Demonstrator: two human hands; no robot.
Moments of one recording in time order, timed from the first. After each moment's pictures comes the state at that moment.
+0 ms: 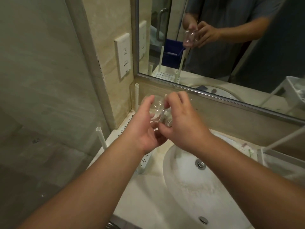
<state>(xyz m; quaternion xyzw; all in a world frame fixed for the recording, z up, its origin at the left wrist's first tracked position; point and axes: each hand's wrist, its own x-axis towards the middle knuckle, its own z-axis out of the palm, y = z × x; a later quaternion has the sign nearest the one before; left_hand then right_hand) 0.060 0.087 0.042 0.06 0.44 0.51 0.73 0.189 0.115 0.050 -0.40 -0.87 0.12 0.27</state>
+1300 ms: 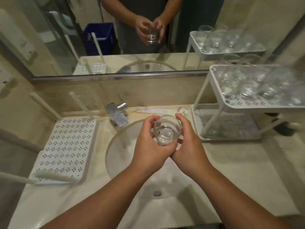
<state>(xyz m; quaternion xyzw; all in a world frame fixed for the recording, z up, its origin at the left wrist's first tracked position) 0.309 0.063 -0.031 0.54 0.53 0.41 0.50 0.438 0.046 -0.043 -0.64 -0.58 0.32 0.38</state>
